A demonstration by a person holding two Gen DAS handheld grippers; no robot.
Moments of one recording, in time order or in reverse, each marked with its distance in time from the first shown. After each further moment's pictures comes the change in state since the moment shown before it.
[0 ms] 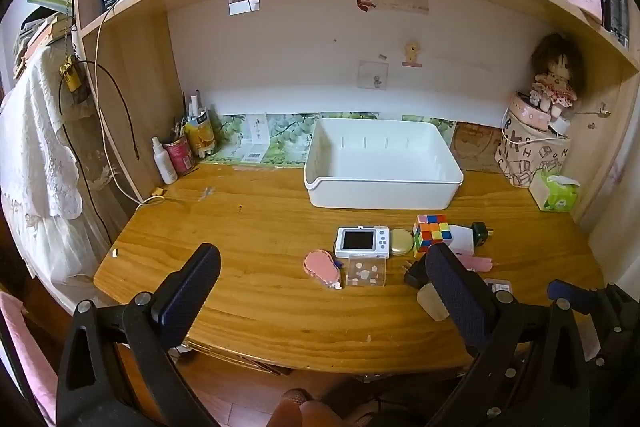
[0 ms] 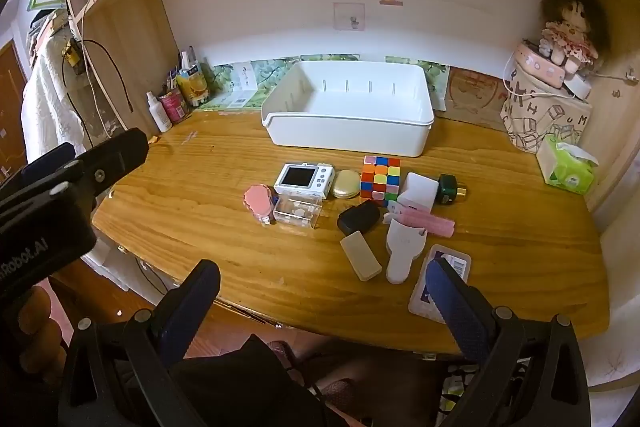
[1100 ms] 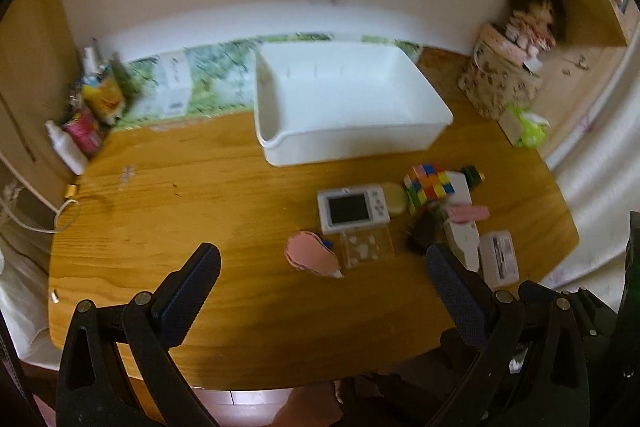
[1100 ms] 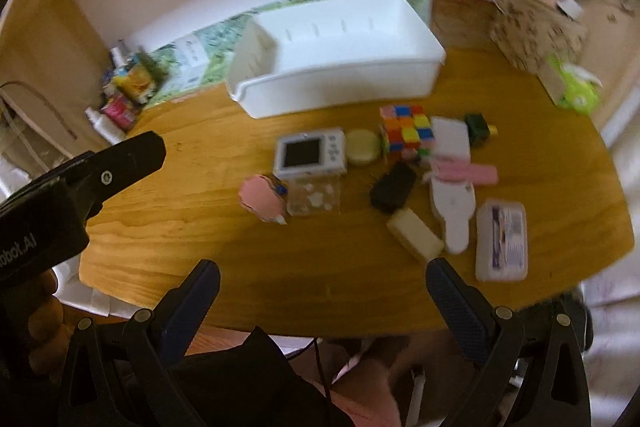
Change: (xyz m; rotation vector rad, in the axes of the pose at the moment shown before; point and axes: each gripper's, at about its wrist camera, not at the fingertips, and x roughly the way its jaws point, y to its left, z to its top) left arm 0.135 0.050 0.040 0.147 0.352 -0.329; right arm 0.086 0.046 0.035 0.288 0.222 -0.115
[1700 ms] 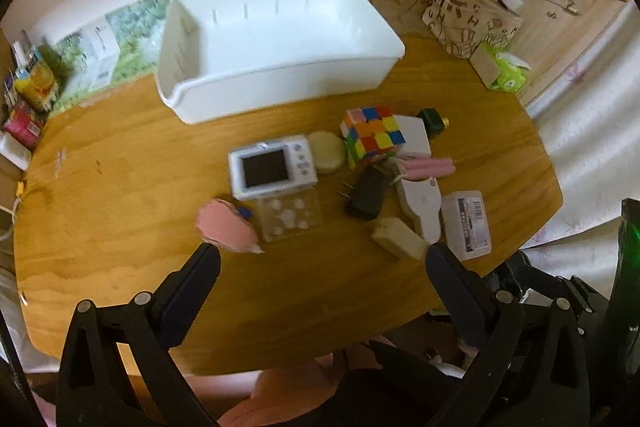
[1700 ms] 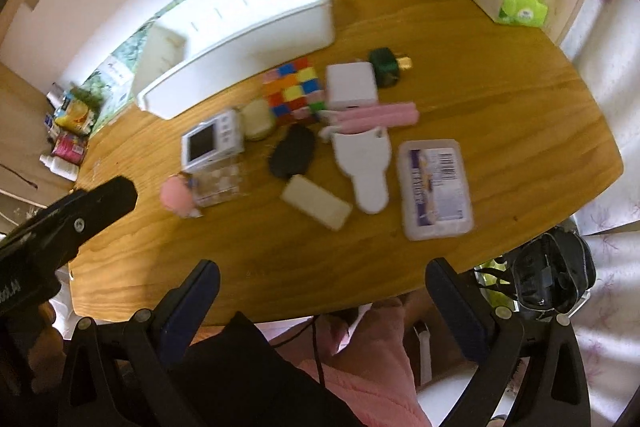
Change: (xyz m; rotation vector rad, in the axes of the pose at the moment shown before) left arm 0.056 -0.075 0.006 0.047 0.232 -0.076; right arm 0.022 -0.104 -0.001 0.209 0.129 -0.030
